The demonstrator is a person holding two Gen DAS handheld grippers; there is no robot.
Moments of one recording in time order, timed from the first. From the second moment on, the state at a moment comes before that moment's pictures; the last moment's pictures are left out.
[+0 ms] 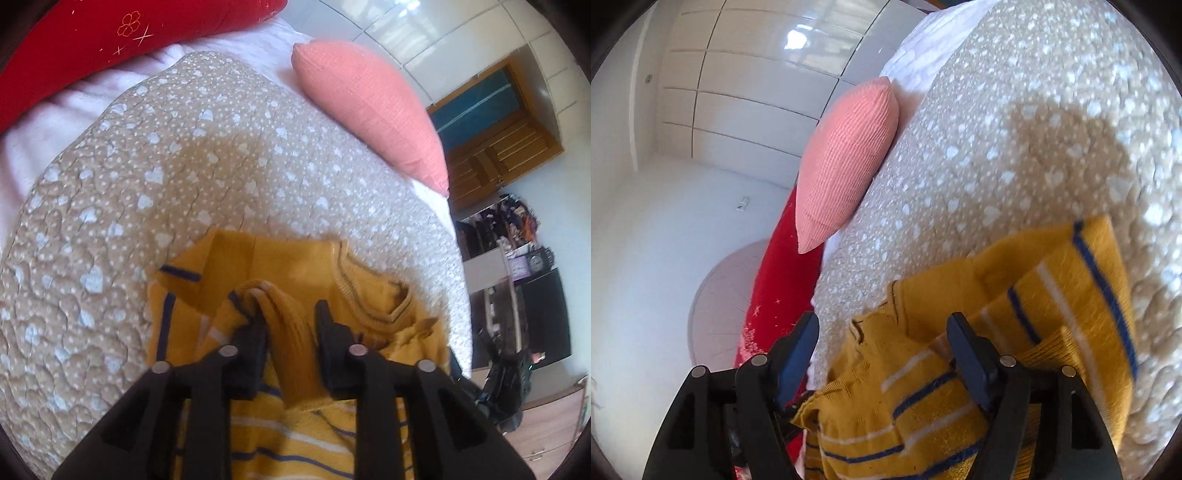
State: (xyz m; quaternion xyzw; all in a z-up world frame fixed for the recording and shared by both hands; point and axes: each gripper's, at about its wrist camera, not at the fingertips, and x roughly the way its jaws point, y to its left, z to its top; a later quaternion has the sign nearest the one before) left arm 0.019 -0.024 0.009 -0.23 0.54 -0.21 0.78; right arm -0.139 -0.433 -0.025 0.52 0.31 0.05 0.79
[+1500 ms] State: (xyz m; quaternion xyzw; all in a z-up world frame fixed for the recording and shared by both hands) left arm -0.133 0.041 0.025 0.04 0.51 -0.10 0.85; right arm -0.328 -0.450 -0.004 0.25 0.43 -0.09 0.86
